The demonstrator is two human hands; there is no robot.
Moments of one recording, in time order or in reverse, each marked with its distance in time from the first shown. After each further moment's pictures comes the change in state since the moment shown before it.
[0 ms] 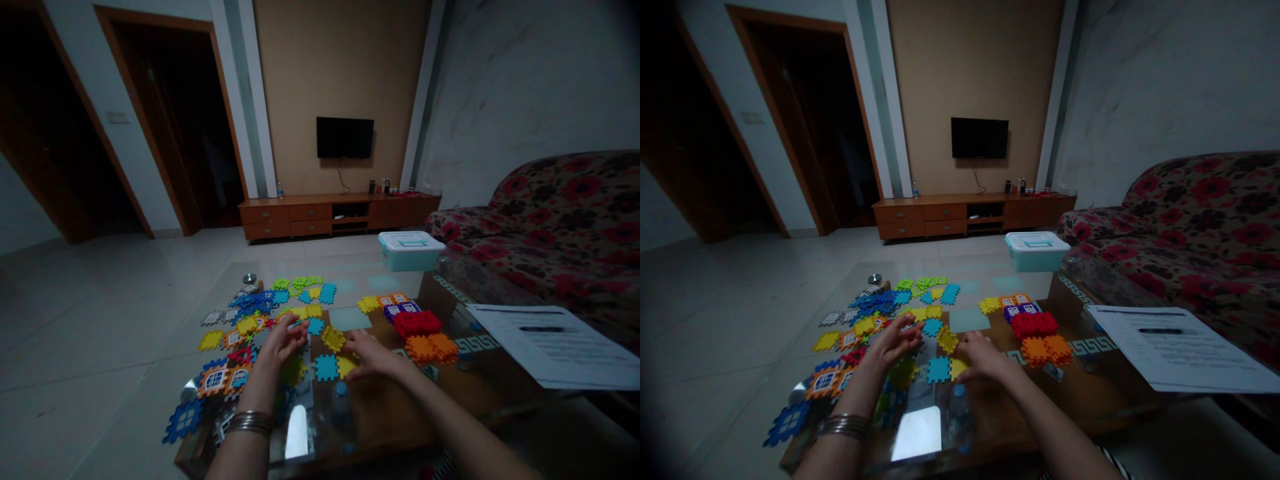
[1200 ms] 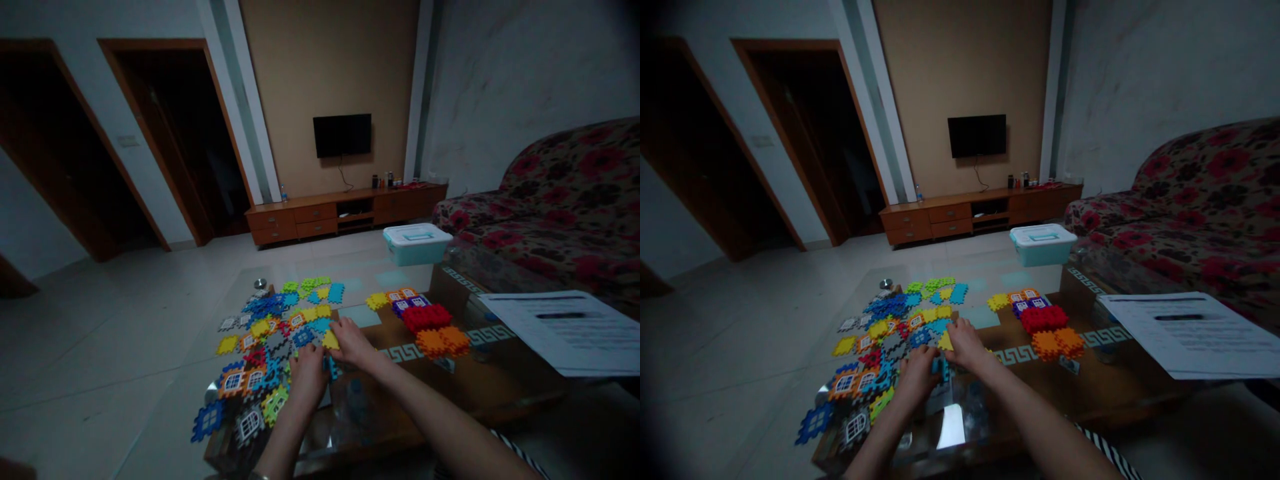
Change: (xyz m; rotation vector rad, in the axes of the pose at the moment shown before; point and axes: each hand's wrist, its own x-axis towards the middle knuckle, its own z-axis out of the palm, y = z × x) left_hand -0.088 0.006 0.015 1.236 -0.221 0.178; right_hand 0.057 -0.036 0.026 -0.040 0.292 0.070
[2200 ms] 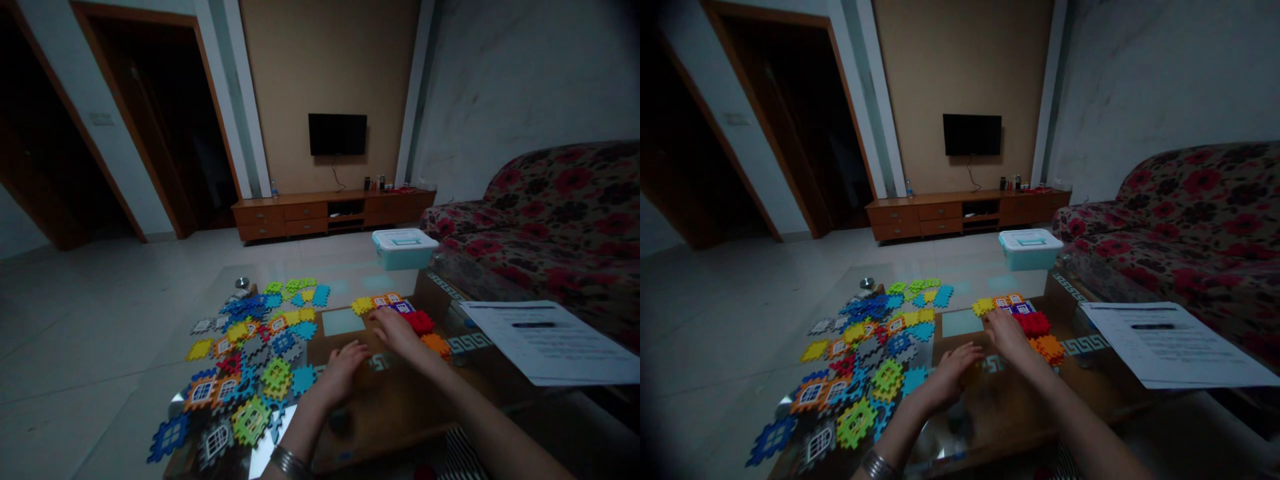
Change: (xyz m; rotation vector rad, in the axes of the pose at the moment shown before) left_hand 0.033 0.062 0.031 -0.283 -0.227 0.629; right_hand -0.055 0.087 -0.095 -0.109 0.002 0.215
